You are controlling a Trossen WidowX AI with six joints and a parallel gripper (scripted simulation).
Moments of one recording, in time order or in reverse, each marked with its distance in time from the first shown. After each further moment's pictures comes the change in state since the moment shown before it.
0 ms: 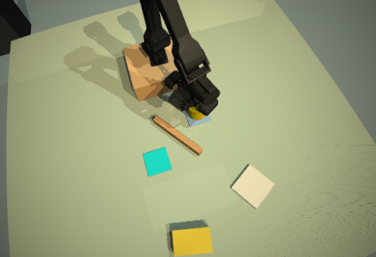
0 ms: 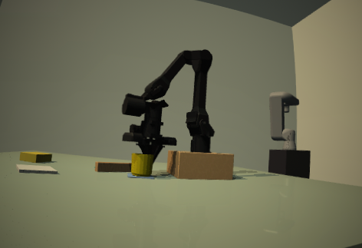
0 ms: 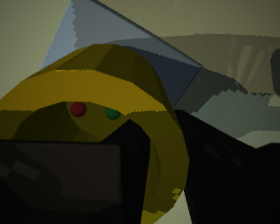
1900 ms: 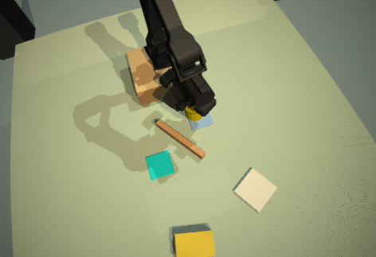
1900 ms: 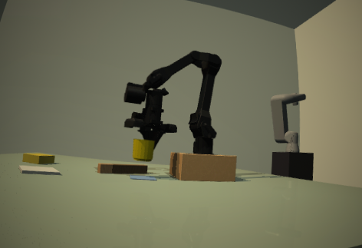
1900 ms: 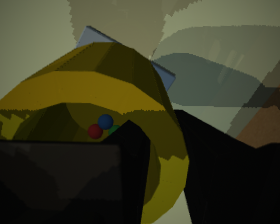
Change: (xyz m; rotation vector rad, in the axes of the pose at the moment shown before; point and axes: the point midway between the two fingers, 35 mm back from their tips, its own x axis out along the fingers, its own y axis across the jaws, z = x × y) arm -0.052 -0.005 0.023 0.003 -0.001 -0.012
